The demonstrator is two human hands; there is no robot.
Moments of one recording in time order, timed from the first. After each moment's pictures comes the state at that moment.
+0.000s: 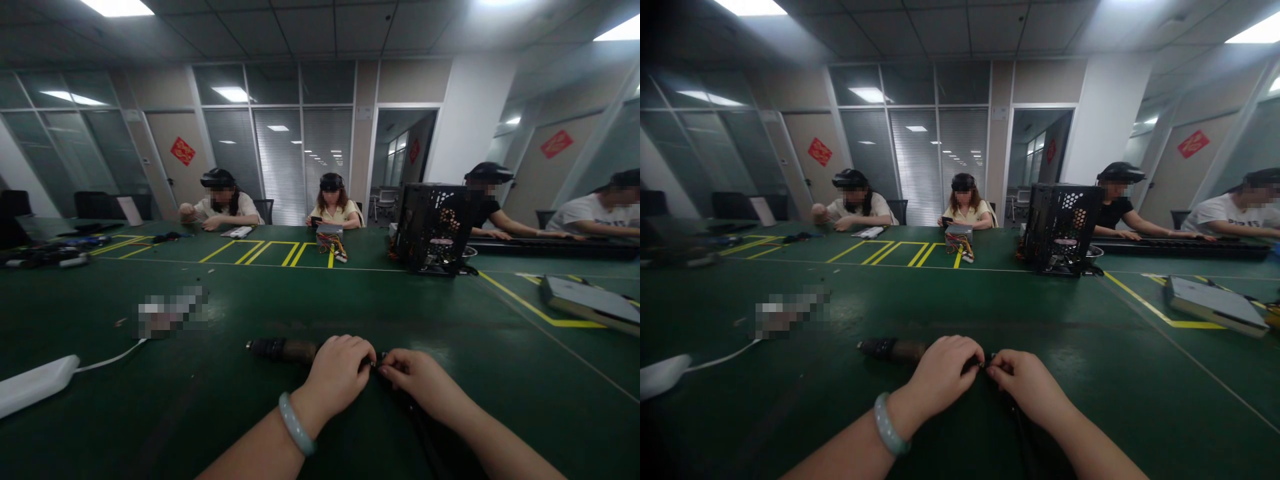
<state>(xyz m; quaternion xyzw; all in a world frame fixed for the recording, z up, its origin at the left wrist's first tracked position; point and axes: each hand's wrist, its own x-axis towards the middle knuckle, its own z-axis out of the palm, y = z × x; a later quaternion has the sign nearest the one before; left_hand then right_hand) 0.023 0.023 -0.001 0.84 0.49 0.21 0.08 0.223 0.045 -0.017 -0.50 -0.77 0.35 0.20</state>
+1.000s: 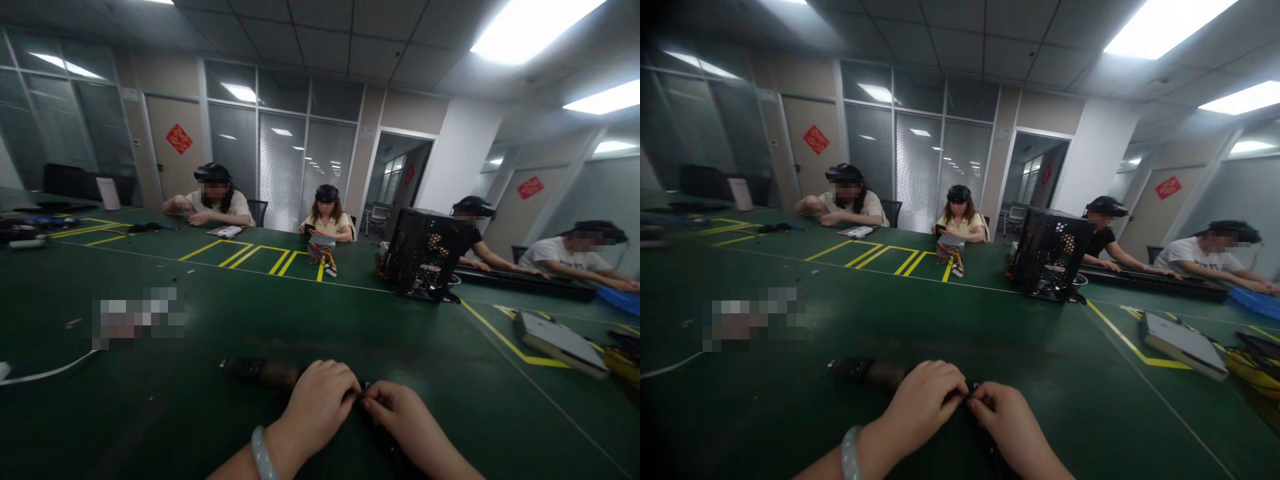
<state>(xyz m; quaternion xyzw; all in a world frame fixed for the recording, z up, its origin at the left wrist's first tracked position) 0.021 0.028 -0.010 0.83 0.48 0.26 0.10 0.218 0.046 -0.019 -0.51 -0.76 0.34 0.21</state>
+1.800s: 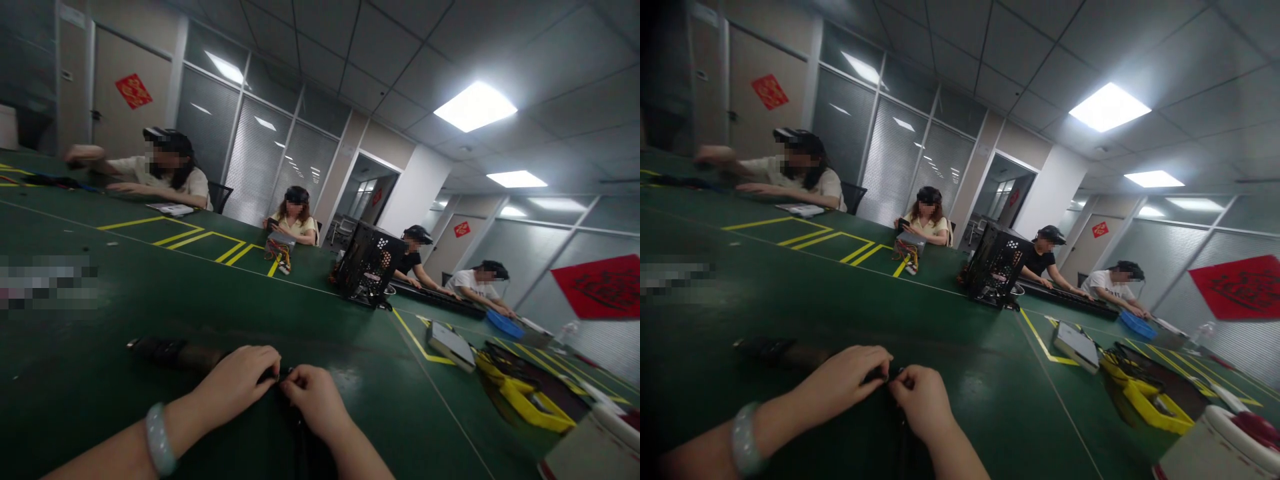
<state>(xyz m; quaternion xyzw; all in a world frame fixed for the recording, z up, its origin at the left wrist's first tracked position) 0.021 0.029 -0.008 0.83 0.49 0.25 0.12 0.222 0.046 -0.023 -0.51 -0.76 0.32 0.25</state>
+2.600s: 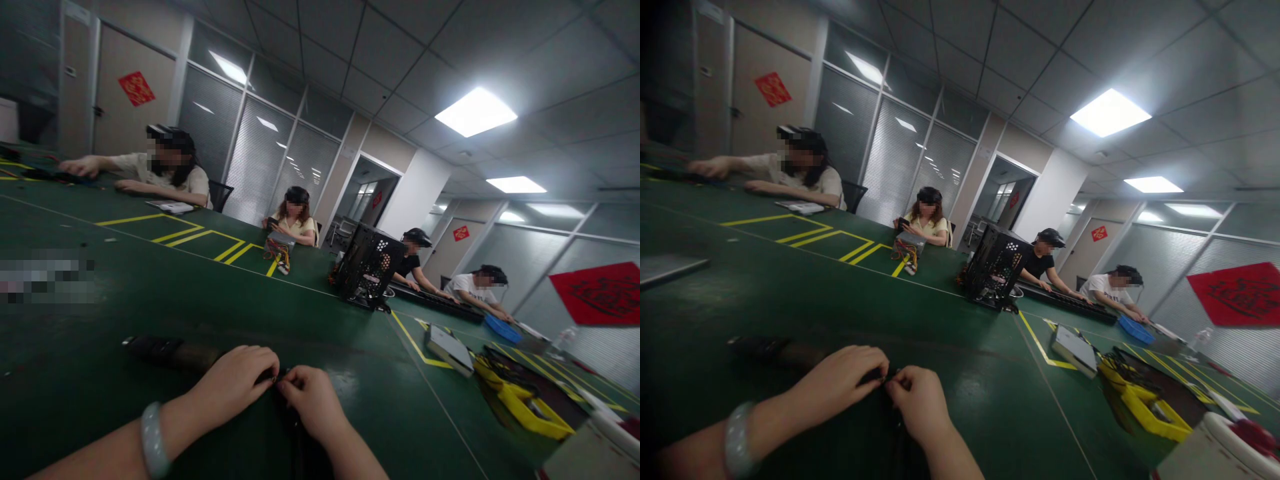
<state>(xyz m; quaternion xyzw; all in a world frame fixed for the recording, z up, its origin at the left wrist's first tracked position) 0.023 0.028 -0.009 0.83 0.48 0.27 0.10 0.222 0.047 -0.024 -0.50 -0.76 0.31 0.26</state>
